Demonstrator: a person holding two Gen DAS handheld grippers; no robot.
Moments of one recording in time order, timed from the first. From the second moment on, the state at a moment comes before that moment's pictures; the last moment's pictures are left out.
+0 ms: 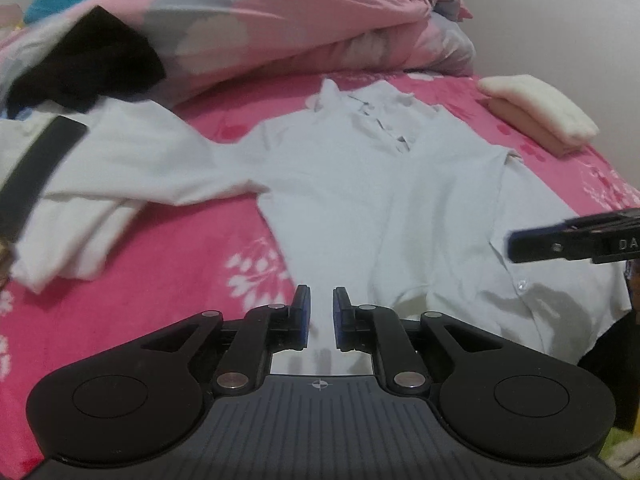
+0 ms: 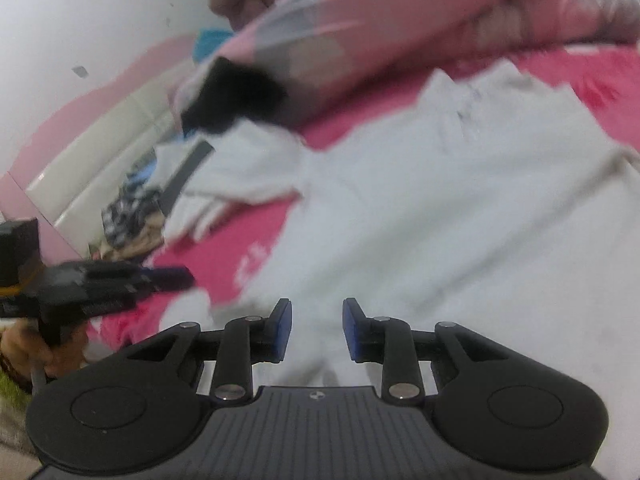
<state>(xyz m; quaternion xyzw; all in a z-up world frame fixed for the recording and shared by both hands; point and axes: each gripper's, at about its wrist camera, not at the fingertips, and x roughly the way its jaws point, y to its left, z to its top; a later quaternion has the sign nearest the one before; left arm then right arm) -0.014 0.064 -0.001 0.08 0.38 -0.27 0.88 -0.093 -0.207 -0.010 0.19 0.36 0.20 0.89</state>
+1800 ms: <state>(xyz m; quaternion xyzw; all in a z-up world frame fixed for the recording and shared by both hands) -0.023 0.007 -0.063 0.13 0.36 -0.30 0.87 -0.103 -0.177 -0.056 0.07 0.32 0.11 0.94</state>
